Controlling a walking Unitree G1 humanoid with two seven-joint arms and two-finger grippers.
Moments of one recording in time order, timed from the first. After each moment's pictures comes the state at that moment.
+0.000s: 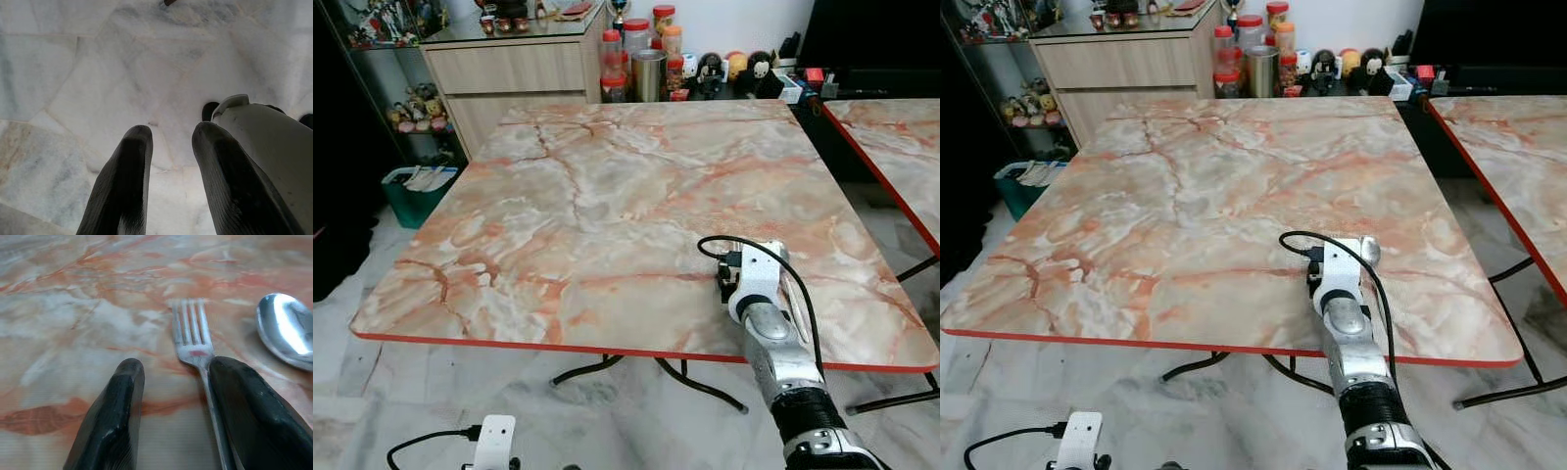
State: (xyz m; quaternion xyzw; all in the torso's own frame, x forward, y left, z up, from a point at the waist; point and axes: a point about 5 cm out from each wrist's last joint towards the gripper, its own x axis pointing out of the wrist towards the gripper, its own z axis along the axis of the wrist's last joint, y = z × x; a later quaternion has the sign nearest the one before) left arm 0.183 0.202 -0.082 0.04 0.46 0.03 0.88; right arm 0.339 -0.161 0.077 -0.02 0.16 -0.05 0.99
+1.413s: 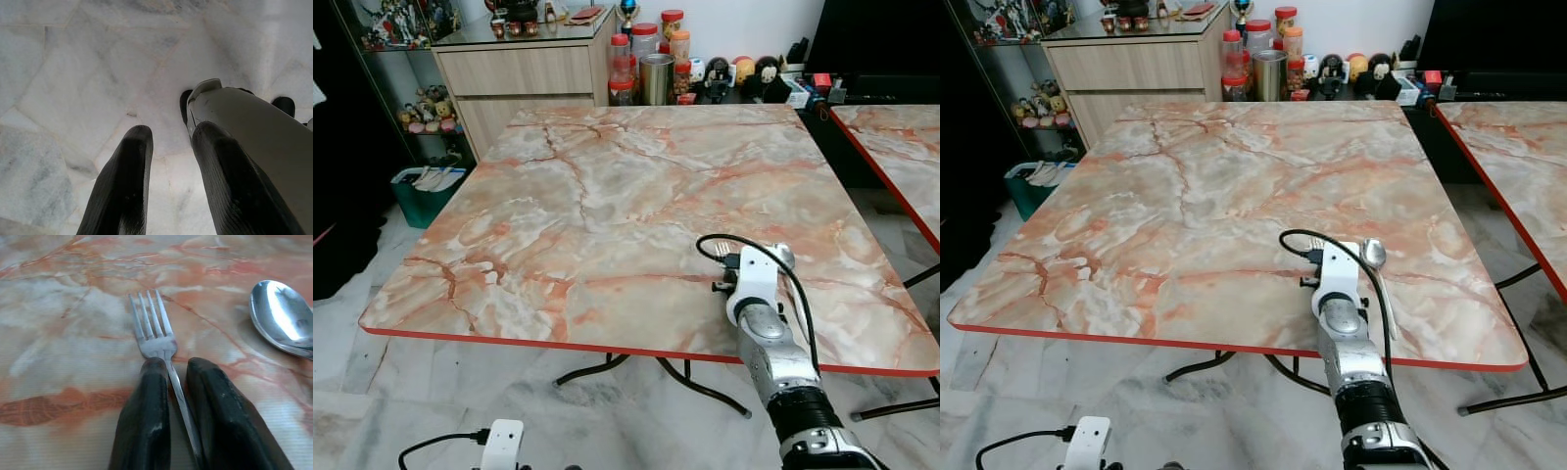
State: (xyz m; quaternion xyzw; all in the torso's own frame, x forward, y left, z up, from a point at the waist) left arm 0.179 0.194 -0.085 0.02 0.48 -0.02 0.87; right arm 0.338 -0.163 0.074 -0.02 0.19 -0.08 0.98
